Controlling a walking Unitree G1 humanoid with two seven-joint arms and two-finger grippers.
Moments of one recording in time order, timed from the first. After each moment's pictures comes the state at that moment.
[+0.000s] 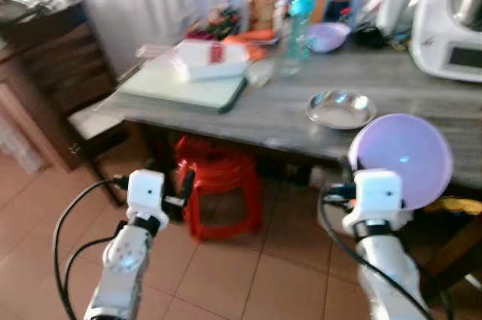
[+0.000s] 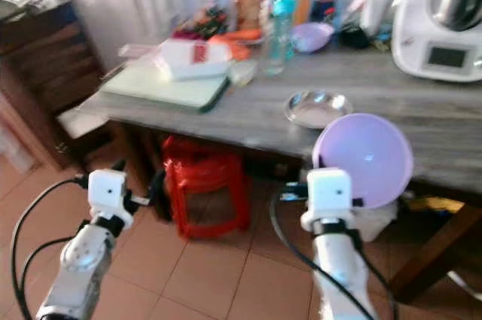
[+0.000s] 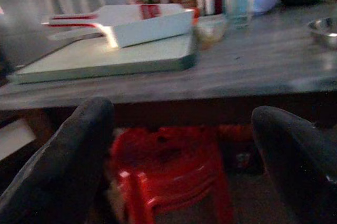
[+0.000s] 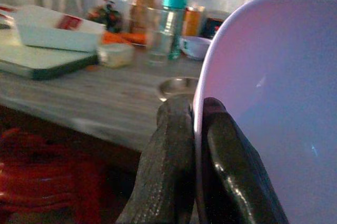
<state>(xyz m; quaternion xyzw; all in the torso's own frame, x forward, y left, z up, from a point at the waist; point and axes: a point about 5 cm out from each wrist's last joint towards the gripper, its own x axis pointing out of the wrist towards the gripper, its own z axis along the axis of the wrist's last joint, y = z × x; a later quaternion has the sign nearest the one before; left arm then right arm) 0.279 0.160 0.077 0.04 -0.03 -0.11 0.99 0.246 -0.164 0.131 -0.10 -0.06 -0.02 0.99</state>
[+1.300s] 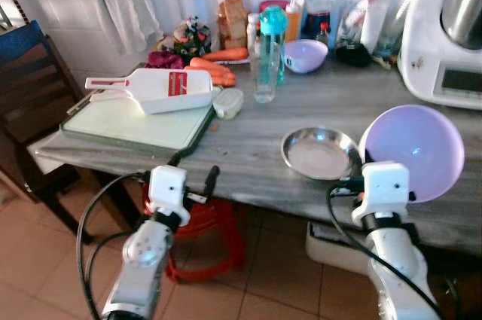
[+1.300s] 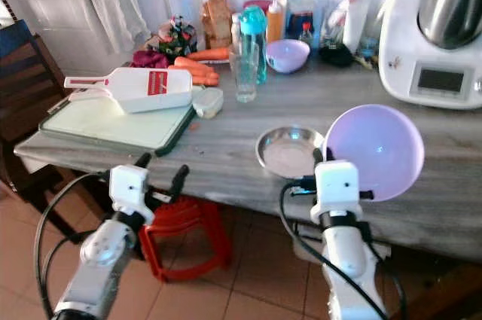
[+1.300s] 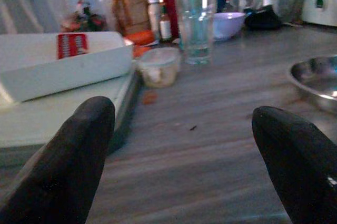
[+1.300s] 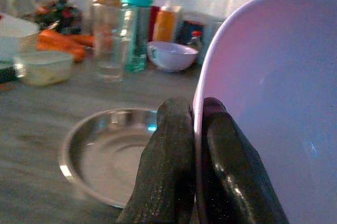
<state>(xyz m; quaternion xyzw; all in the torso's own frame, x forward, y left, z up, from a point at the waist) 0.279 0.136 0.083 0.02 -0.05 -0.15 0.99 0.251 -0.166 0.134 -0.11 -0.07 -0.02 0.99</state>
